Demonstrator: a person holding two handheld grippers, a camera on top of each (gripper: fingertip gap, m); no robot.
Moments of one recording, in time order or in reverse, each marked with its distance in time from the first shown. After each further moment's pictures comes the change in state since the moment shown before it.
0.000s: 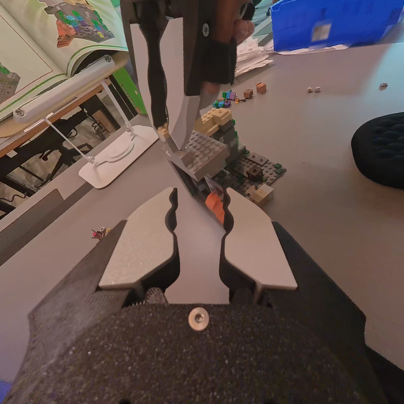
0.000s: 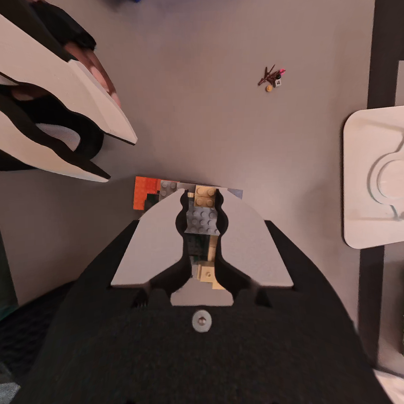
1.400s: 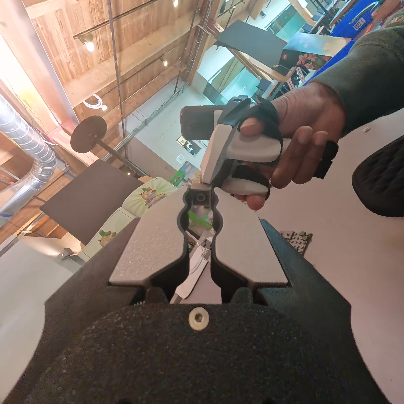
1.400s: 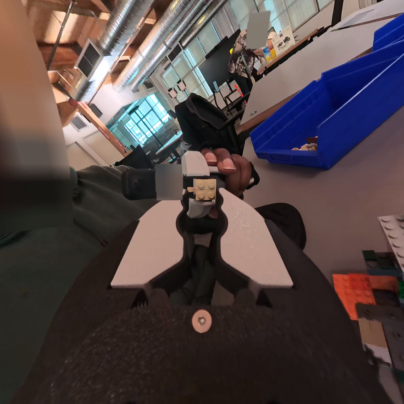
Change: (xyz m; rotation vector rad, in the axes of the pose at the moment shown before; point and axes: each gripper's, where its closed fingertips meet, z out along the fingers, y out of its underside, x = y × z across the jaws) left arm 0.059 -0.104 -0.062 0.526 -0.210 0.574; right arm -0.154 -0.026 -0.092 0.982 -0.706 0.386
